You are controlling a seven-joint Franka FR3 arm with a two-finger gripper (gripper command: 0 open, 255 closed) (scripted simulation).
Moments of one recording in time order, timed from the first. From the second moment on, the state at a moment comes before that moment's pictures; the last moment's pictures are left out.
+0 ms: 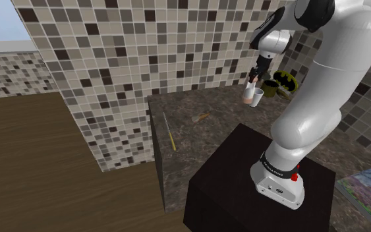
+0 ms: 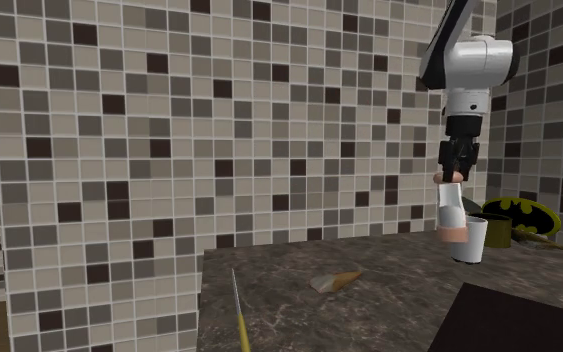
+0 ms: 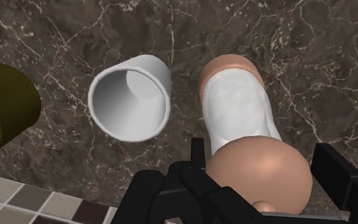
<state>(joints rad) -0.37 0.12 -0.64 -2.20 0.19 2.34 -0.84</state>
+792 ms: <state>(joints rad) -0.41 0.25 -0.59 -2.23 0.33 2.47 -0.94</state>
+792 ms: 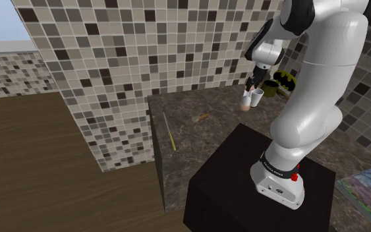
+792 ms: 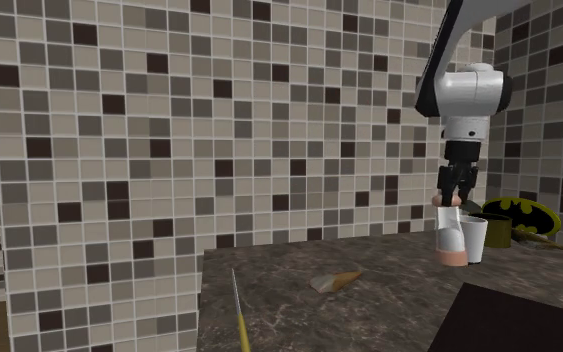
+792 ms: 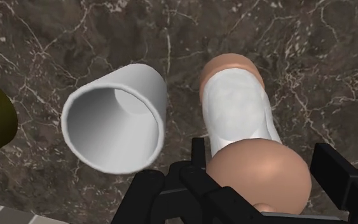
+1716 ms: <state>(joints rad) -0.42 0.28 -0.58 -2.24 0.36 2.50 -0.97</state>
